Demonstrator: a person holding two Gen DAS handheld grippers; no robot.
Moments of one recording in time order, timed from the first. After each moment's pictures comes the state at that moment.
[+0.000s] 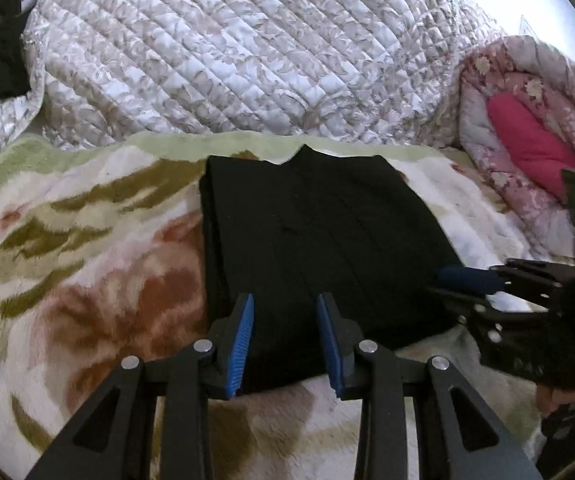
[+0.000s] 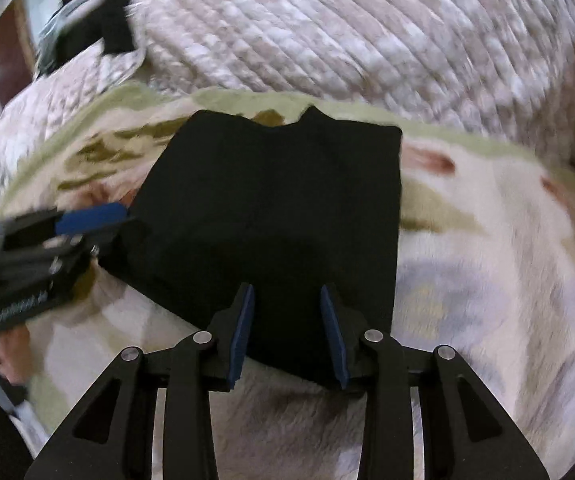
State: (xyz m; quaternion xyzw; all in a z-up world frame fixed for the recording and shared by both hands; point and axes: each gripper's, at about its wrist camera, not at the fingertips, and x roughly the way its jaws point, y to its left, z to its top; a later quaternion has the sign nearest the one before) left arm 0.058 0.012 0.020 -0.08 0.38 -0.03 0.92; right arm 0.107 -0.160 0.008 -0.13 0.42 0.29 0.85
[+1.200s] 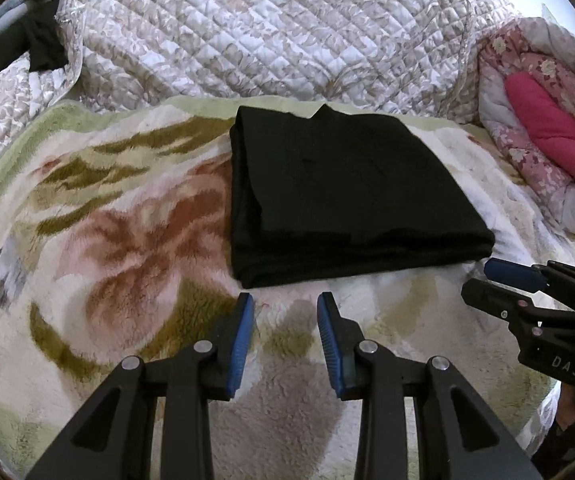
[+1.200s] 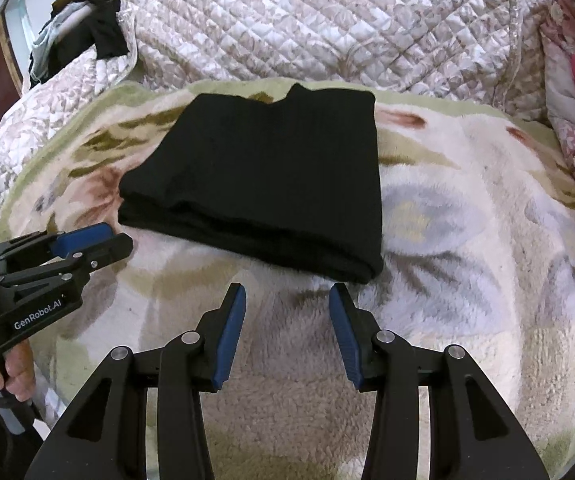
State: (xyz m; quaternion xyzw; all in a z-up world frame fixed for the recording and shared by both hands) left arm 0.008 -0.002 0.008 -0.07 0.42 0.02 0.90; right arm 0.060 -0.188 0.003 -0.08 0.44 0.25 0.86
